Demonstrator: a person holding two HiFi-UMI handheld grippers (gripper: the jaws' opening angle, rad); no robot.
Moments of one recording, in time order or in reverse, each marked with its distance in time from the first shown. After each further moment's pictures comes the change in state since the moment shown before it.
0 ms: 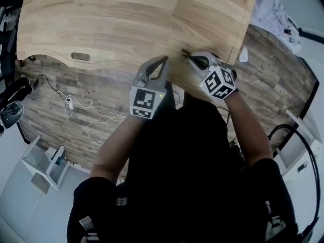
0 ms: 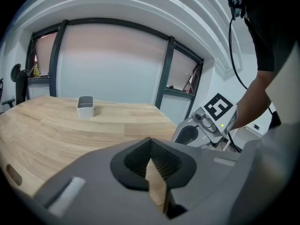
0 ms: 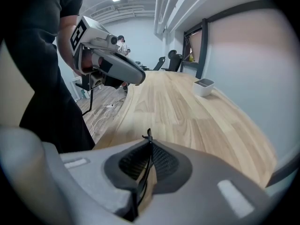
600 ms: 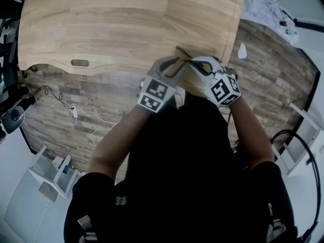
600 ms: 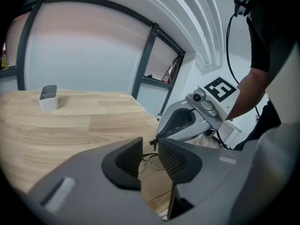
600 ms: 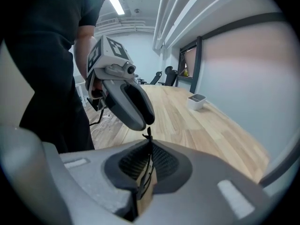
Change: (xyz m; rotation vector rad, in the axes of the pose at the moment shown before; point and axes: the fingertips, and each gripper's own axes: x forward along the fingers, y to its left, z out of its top) left arm 0.035 -0.071 -0.017 0.063 0.143 -0.294; right arm -0.050 0.016 0.011 -0.005 -0.171 -0.079
